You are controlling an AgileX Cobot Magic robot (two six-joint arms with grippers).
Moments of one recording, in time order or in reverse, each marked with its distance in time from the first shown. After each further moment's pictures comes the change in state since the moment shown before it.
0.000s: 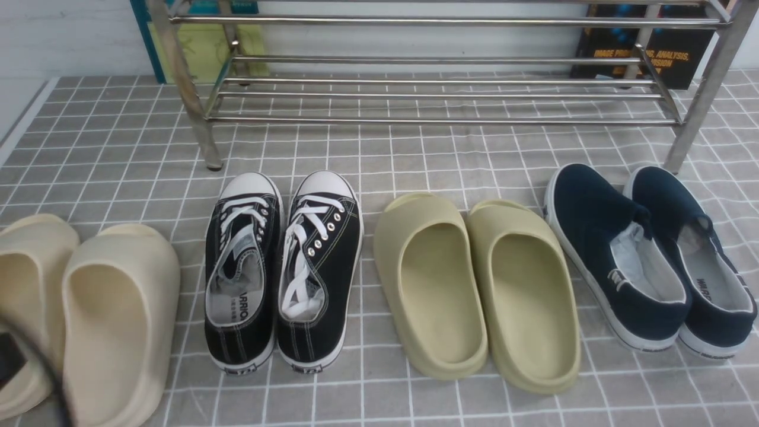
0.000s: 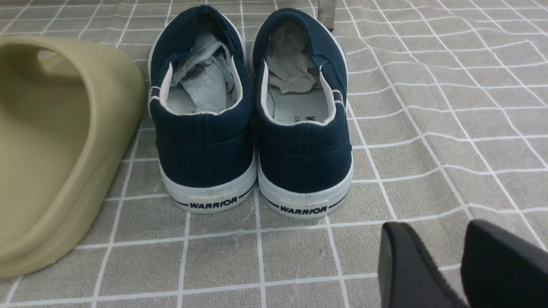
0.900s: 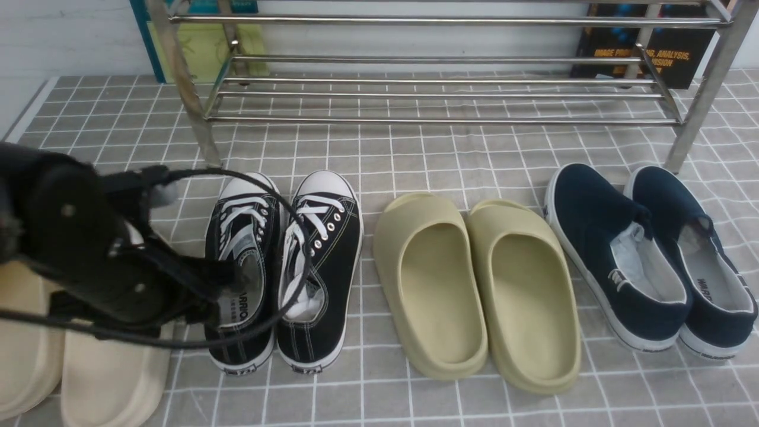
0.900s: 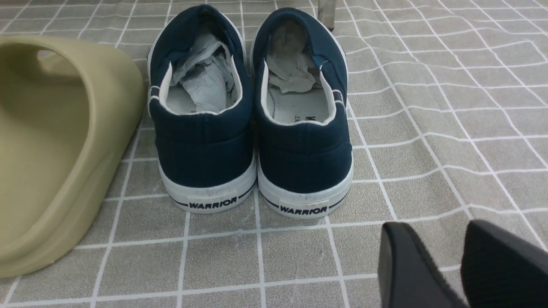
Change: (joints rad) right arm 0.000 0.000 0.000 0.000 0.000 0.000; left arm -0.320 1.020 -0.196 0.206 -0.234 -0.157
